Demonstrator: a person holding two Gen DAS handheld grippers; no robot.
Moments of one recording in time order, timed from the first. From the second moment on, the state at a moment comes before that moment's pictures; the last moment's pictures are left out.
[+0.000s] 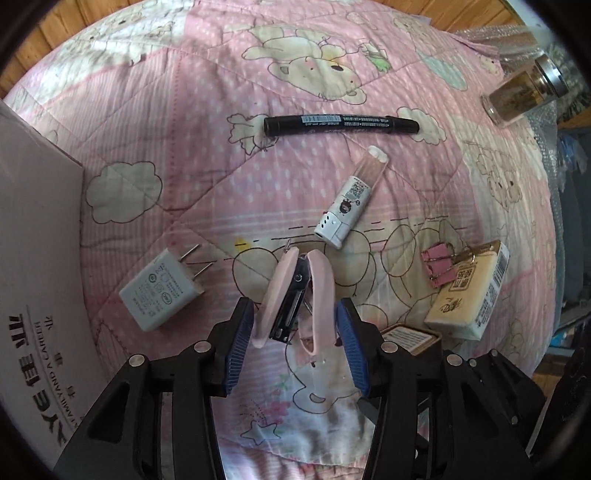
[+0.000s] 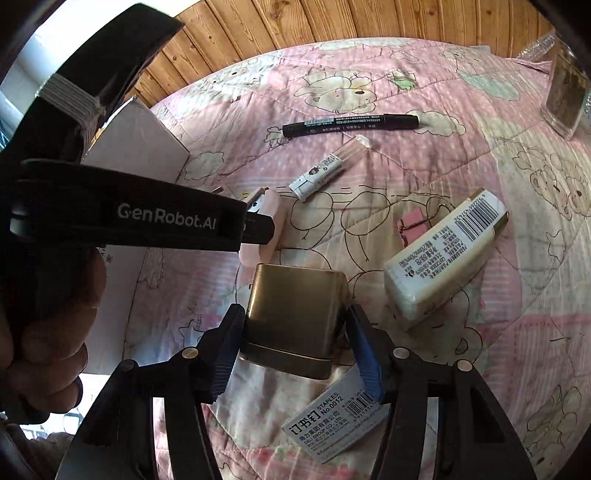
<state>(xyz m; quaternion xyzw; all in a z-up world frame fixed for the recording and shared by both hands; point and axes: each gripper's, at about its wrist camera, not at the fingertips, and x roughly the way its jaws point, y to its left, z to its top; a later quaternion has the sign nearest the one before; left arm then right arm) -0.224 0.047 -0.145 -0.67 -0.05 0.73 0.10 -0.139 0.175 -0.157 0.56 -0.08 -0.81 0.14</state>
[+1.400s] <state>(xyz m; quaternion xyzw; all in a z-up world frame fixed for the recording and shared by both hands) -0.118 -0.036 -0.014 -0.55 -0.14 0.82 0.09 -0.097 0.125 -0.046 0.48 0.02 -0.86 0.18</state>
